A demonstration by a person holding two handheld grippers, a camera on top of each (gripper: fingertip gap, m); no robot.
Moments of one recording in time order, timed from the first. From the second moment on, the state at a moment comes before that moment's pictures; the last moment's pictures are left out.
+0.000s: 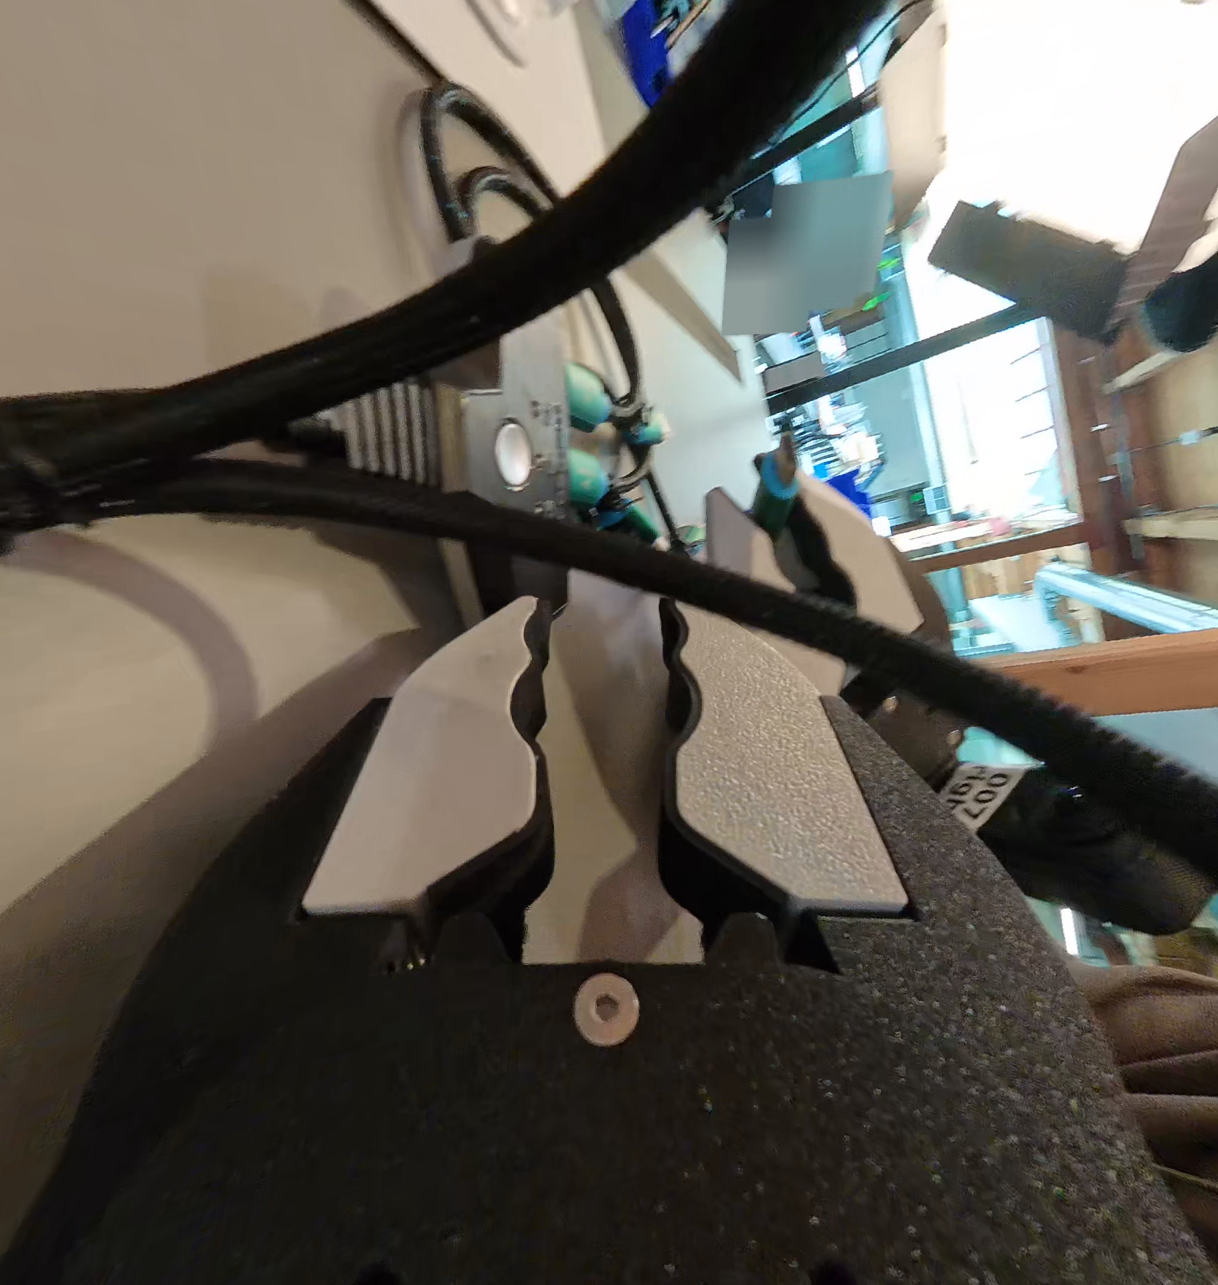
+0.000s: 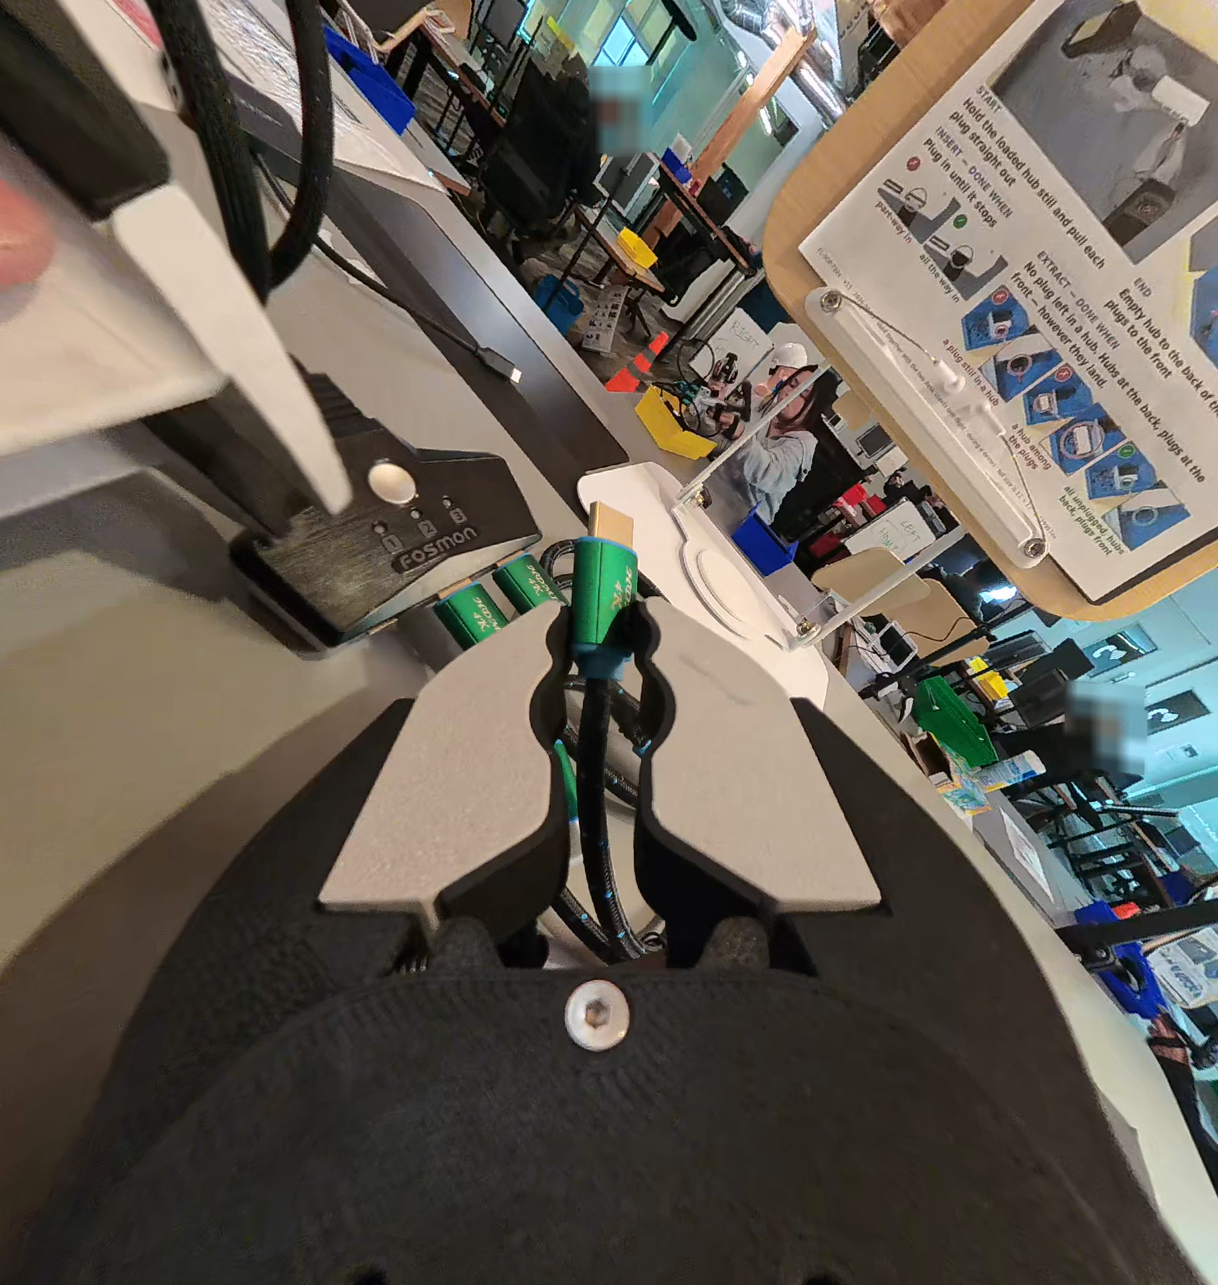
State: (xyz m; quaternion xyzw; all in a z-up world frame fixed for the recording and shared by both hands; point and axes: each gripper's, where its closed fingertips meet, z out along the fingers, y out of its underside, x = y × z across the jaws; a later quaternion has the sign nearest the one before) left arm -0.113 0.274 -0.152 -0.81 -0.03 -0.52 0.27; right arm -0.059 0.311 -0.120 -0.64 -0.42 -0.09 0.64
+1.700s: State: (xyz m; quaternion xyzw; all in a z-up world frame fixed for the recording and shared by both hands) left arm -0.171 0.325 -0.095 -0.61 -0.19 -0.60 0.48; right arm -0.086 0.293 -0.150 -0.57 -0.56 -0.14 0.59
